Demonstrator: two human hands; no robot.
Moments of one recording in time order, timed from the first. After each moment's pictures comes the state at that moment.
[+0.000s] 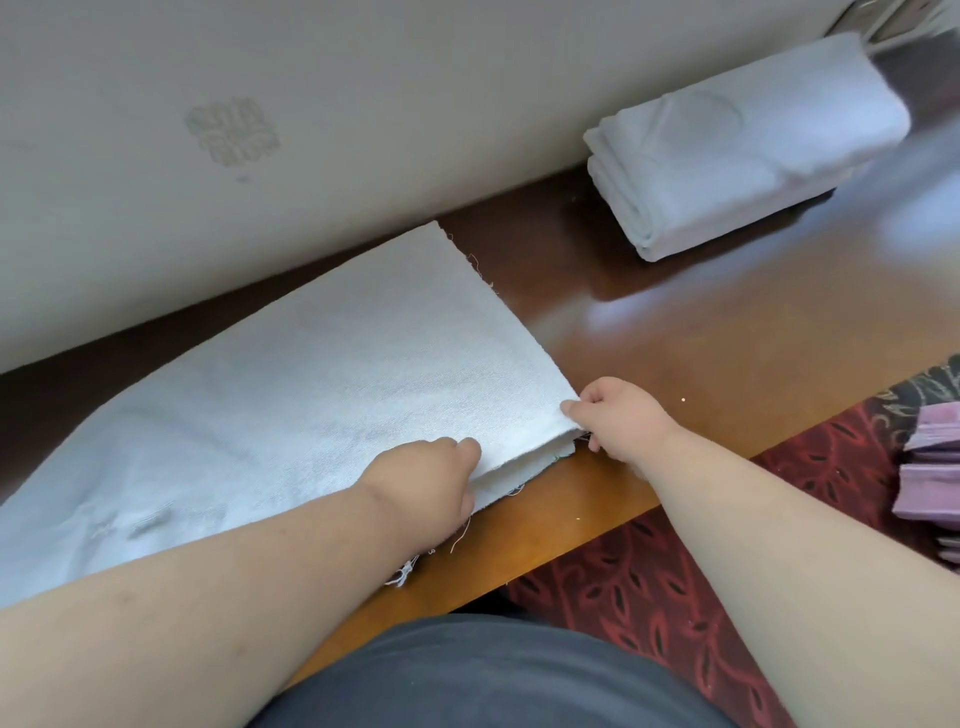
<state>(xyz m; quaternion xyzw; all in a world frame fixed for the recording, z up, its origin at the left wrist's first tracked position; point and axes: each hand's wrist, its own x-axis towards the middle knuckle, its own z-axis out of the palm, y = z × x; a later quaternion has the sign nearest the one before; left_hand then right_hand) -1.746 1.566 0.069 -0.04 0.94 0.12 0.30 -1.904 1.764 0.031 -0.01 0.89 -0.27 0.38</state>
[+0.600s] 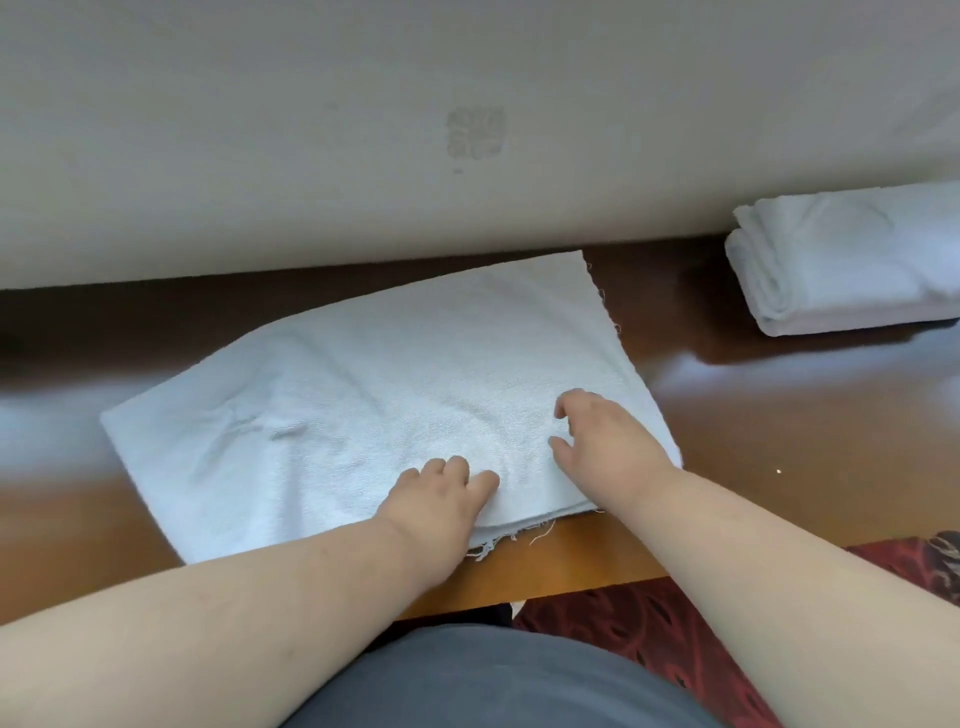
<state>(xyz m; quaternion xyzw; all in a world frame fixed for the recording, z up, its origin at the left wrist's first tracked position) -1.643 1.538 0.046 -0.11 0.95 0.09 0.27 -1.832 1.669 0.056 -0.39 0.89 -0.12 0.23</state>
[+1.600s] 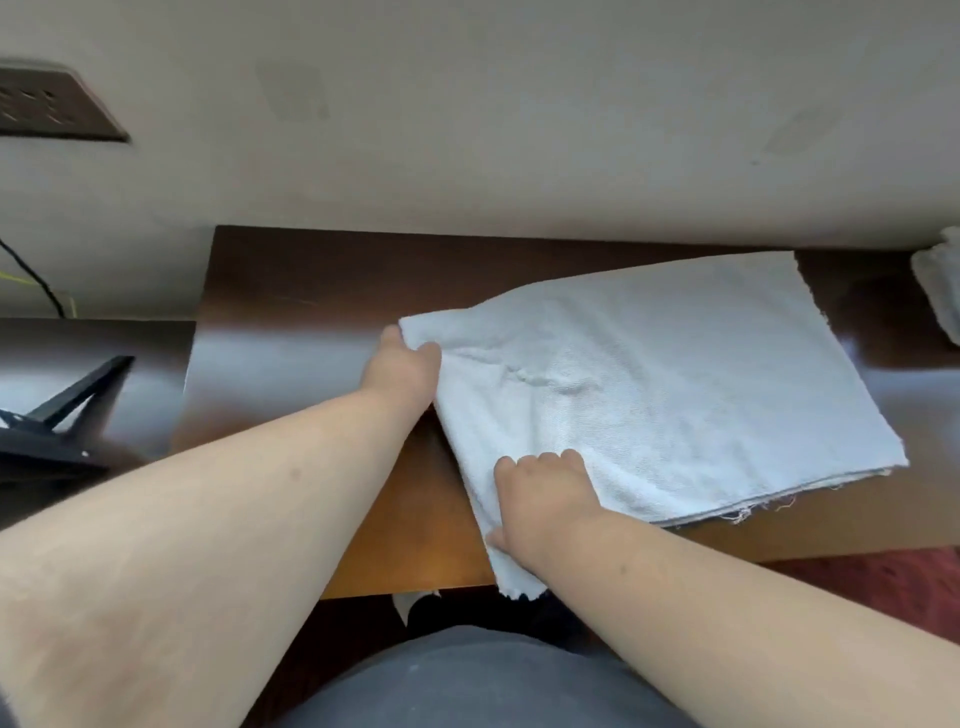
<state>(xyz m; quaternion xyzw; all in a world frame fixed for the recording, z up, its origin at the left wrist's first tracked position) -1.440 1.244 0.035 -0.59 0.60 0.54 -0.06 -1.484 1.434 0.069 -0.51 0.79 0.23 0.24</state>
